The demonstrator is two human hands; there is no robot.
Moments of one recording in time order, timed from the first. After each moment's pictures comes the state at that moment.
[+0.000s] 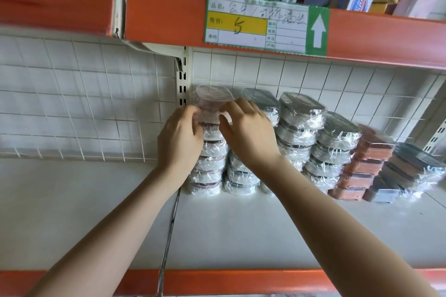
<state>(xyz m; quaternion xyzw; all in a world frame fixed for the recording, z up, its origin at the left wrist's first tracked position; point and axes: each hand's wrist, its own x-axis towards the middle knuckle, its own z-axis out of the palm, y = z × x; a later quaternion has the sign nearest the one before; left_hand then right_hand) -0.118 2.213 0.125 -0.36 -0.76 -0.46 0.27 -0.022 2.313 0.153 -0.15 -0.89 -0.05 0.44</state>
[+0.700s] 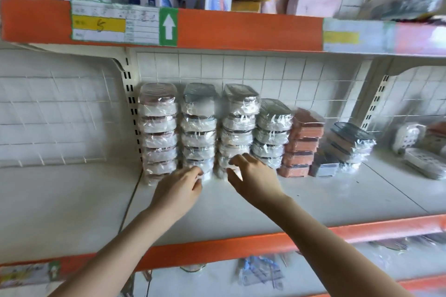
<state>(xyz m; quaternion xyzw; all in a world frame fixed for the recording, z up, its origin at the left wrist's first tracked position) -0.002 2.237 0.051 -0.50 -0.82 -0.25 0.12 0.135 2.368 0.069 -0.24 -0.93 0.06 0.25</state>
